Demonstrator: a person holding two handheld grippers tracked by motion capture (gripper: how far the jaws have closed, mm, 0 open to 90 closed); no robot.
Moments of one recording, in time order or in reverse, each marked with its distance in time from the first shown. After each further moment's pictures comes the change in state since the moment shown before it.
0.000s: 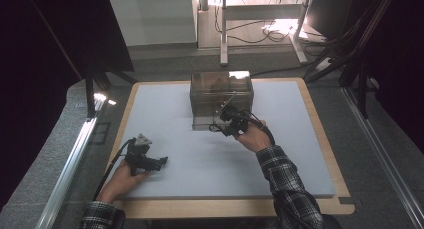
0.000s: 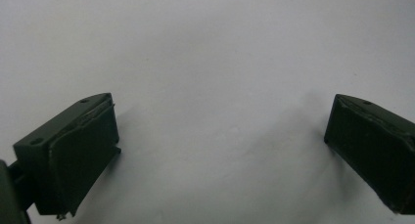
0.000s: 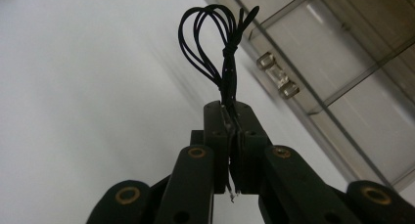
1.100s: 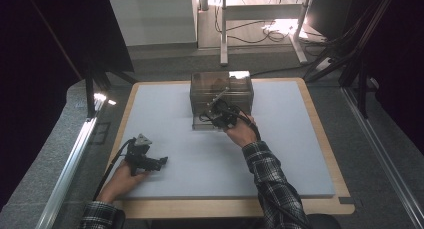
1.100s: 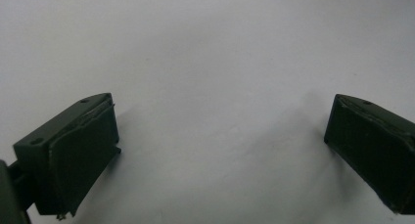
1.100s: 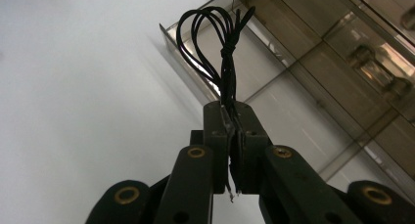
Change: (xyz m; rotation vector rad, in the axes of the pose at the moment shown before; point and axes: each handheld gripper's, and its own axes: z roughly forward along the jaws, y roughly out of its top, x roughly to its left) left arm 0.000 0.000 0.000 0.001 0.001 0.001; right arm -0.004 0.030 0.026 -0.136 -0.060 0.013
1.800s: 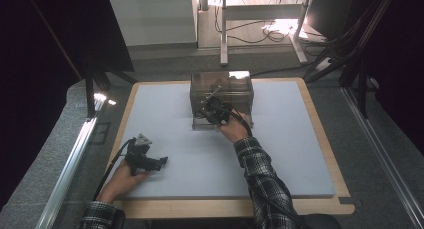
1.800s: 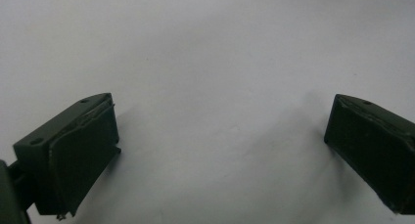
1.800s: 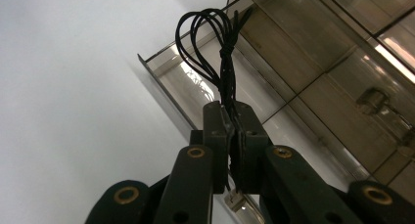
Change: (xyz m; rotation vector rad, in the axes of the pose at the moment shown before) left arm 0.000 0.000 0.000 -0.001 0.000 0.000; right arm -0.004 0.017 0.027 -0.002 -0.024 0.000
